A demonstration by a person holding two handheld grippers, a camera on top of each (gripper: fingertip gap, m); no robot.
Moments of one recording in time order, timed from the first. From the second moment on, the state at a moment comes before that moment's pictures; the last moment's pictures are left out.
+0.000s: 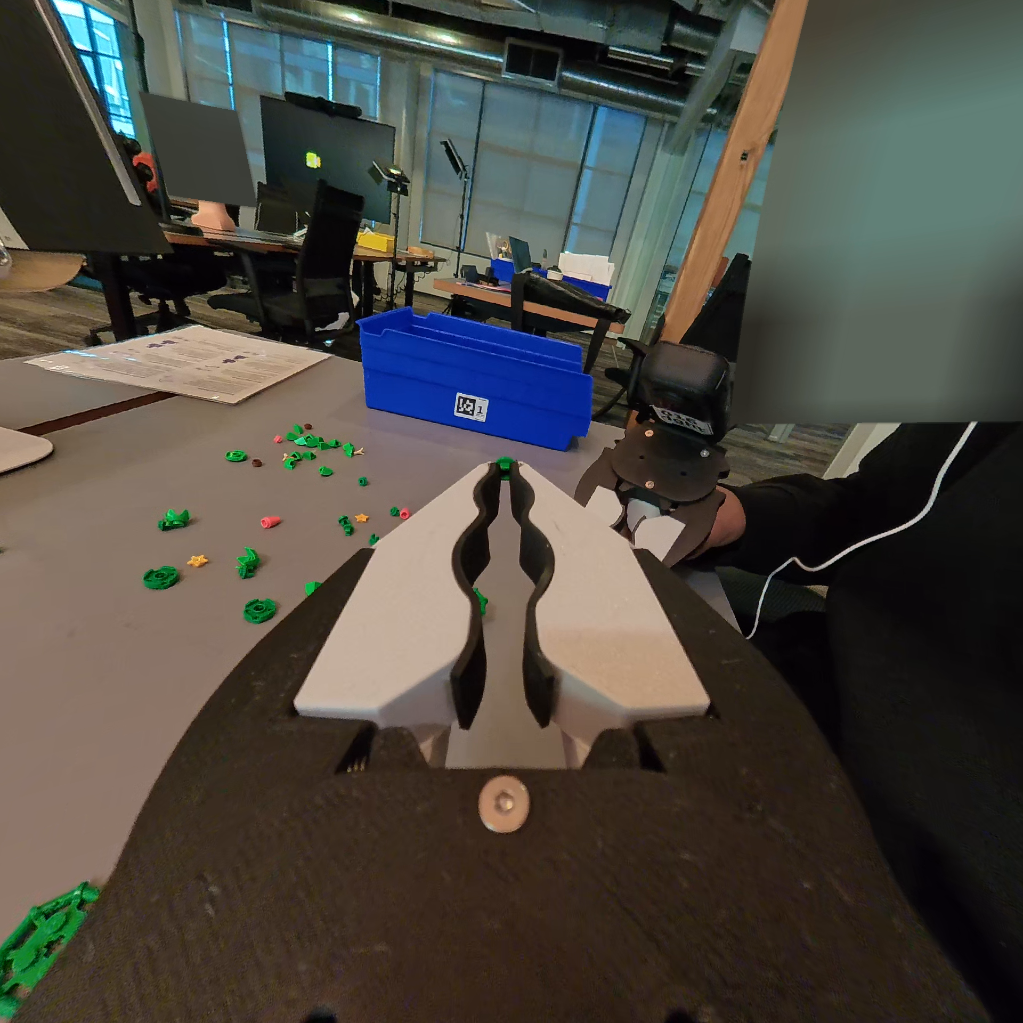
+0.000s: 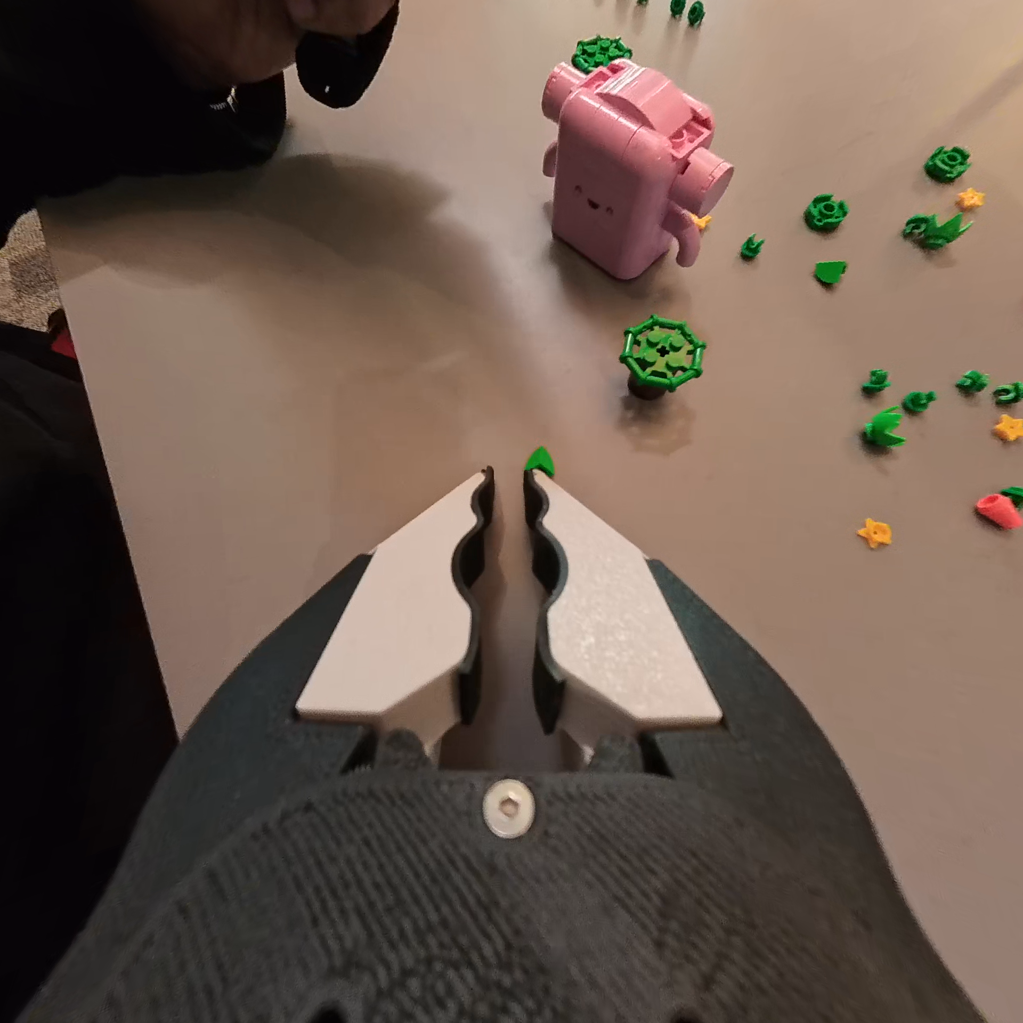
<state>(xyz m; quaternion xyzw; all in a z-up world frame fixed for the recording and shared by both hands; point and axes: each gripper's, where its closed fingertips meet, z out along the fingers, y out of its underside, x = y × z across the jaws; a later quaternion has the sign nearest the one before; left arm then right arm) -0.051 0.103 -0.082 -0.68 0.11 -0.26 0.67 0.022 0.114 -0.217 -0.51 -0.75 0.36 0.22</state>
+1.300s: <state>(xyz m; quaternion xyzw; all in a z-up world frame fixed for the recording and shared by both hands) -0.050 0.103 -0.082 -0.68 0.11 -0.26 0.67 0.027 0.094 -0.219 -0.49 -0.77 0.37 0.19</state>
